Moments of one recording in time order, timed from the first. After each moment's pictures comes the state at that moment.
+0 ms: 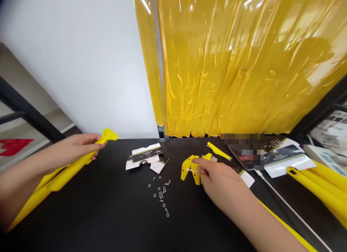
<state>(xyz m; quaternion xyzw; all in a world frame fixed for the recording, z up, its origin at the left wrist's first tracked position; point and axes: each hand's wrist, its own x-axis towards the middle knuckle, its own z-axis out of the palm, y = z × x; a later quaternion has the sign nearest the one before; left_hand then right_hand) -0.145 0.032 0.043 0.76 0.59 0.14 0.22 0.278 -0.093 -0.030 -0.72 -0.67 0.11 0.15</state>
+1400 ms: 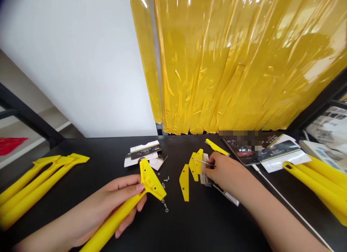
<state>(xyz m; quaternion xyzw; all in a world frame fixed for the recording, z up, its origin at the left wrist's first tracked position) -0.027 -0.085 -0.006 0.46 0.42 0.19 0.76 0.308 -0.073 -0.034 -0.78 -0.60 0.15 0.07</state>
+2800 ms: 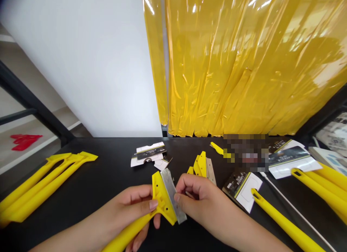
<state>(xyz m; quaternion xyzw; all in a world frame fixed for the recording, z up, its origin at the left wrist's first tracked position) -0.014 -0.103 -0.017 0.48 0.38 0.17 0.77 0.226 -0.123 -0.022 -0.48 -0.58 0.59 0.30</state>
